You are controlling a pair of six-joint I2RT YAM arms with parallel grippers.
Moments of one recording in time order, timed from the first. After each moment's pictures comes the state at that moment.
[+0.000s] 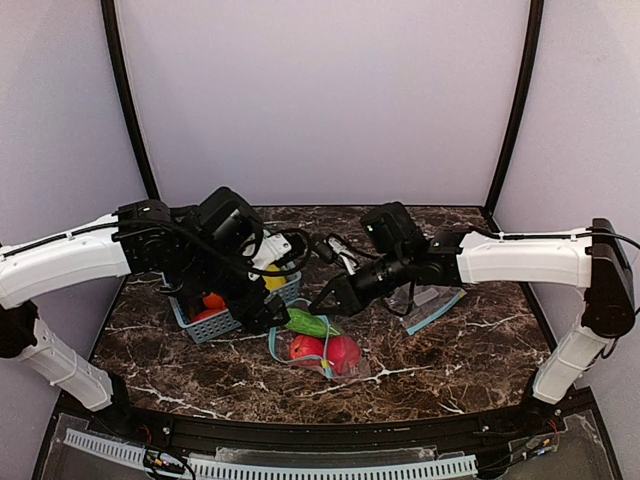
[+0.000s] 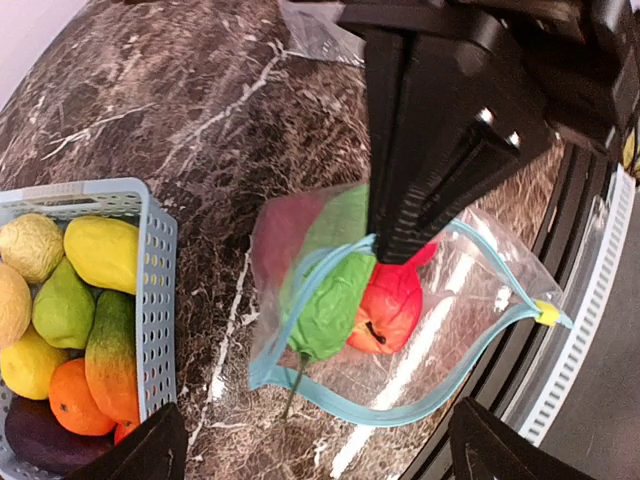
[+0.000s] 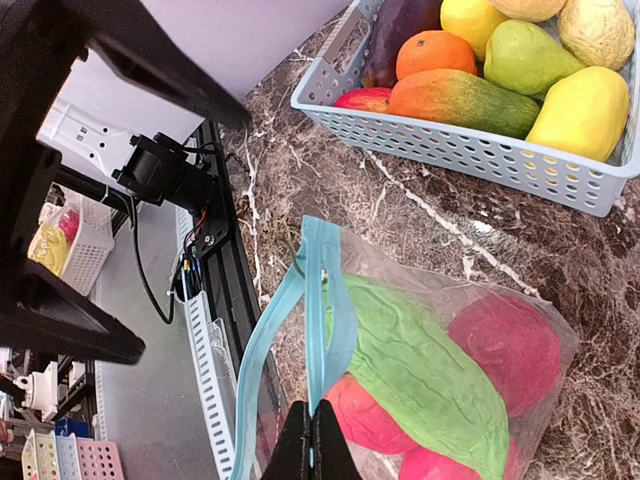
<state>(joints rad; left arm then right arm) -1.05 1.42 1.36 -0.94 -0.05 -0.03 0.94 1.63 1.18 -0.24 -0.62 0.32</state>
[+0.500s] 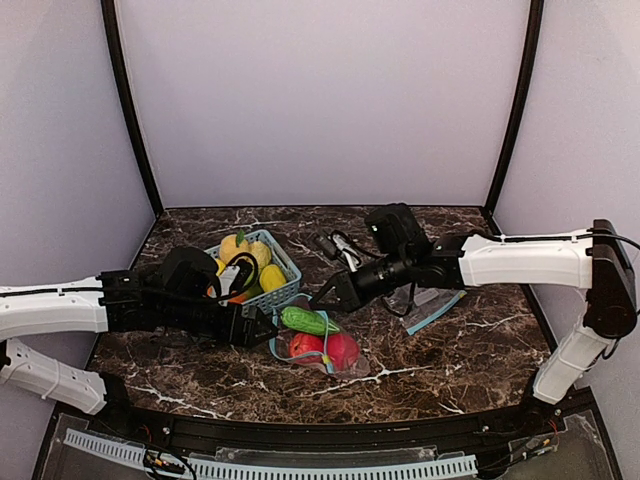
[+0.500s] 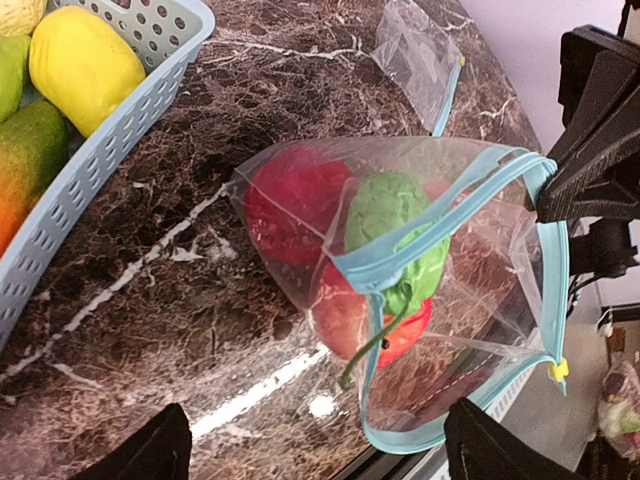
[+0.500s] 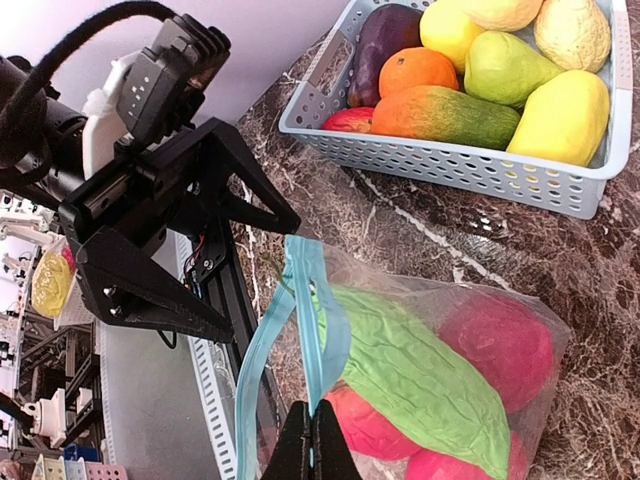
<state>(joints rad) -0.95 1.11 0.76 -0.44 0.10 -0.65 0.93 1.62 1.14 -0.16 -0.60 0.40</state>
